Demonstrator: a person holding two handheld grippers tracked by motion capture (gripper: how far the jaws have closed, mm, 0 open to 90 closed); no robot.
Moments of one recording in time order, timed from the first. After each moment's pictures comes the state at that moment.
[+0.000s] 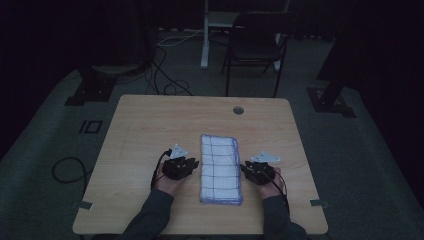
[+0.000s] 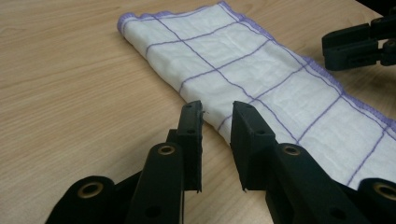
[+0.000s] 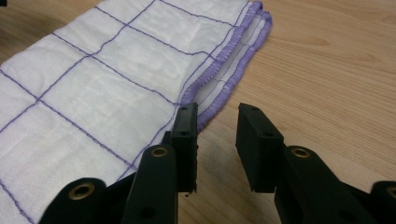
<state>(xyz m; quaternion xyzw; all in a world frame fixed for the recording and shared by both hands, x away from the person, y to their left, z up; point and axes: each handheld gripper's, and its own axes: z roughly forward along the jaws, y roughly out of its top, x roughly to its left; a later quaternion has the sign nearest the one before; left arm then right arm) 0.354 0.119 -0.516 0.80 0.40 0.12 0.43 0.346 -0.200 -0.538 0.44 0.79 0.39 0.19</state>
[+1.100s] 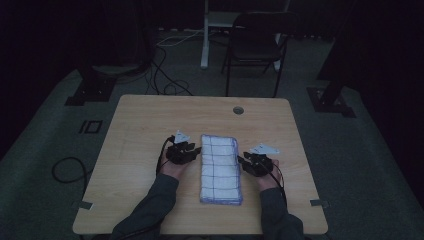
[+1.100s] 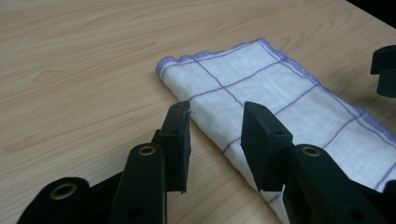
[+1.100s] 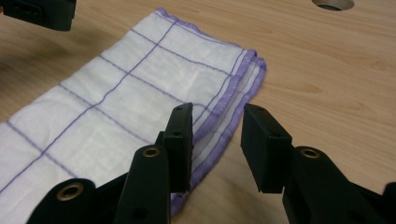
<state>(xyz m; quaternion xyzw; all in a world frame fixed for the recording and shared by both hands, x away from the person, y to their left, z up) 0.402 0.110 -0.511 0.78 0.43 0.14 0.43 0.365 -0.193 -0.521 0.43 0.78 0.42 0.20</state>
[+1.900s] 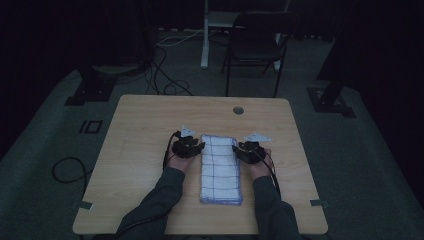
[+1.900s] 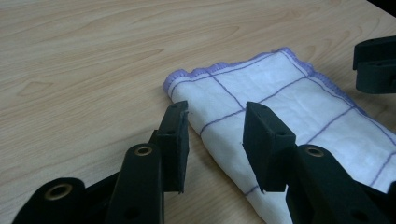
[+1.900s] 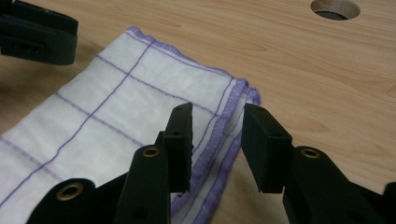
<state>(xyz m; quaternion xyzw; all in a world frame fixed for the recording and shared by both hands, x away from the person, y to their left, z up) 0.431 0.095 -0.525 0.78 0.44 0.15 0.42 0.413 -0.176 -0.527 0.45 0.77 0.41 0.19</state>
